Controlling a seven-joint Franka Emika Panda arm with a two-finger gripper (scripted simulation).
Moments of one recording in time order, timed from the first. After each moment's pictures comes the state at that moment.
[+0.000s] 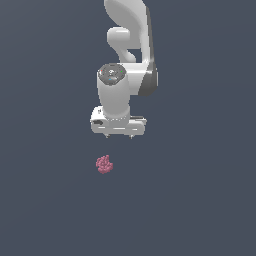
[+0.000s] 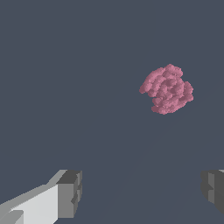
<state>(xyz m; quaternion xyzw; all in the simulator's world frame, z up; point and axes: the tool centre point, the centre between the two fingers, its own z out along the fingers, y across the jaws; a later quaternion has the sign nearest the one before) -0.011 -0.036 0.157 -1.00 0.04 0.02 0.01</state>
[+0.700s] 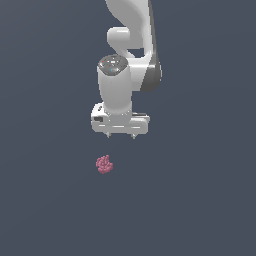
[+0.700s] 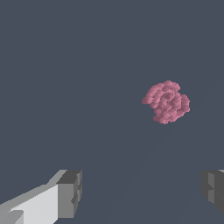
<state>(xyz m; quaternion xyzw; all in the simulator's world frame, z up) 0.003 -0.027 0.178 -1.00 0.04 -0.01 0.01</state>
